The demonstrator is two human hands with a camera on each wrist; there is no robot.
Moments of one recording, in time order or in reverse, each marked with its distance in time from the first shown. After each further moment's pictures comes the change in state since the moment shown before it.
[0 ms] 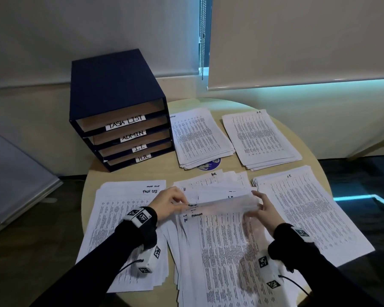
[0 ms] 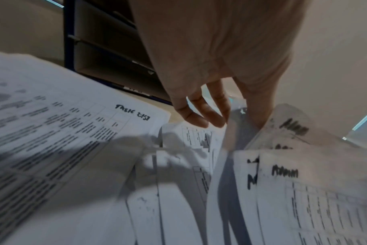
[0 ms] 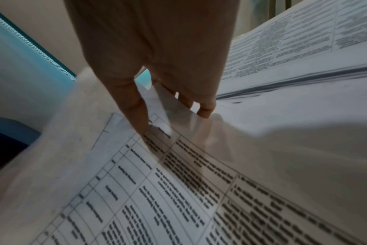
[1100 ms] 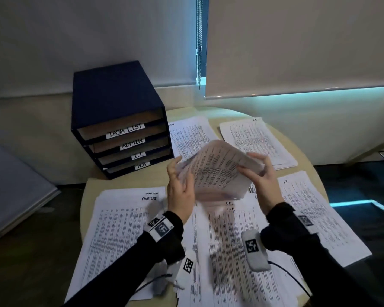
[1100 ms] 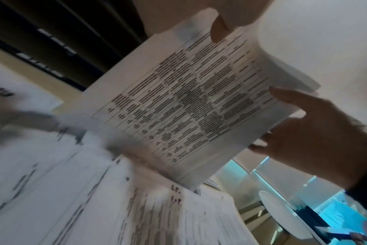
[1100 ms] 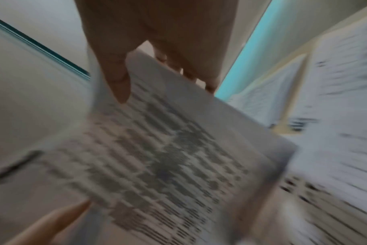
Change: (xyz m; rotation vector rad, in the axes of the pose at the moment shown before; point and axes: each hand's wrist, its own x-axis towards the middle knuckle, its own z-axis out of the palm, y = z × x) left_hand -0.016 0.089 0.030 -0.463 0.671 0.367; right_hand -0.052 -0.141 0.020 0.436 0.076 -0.428
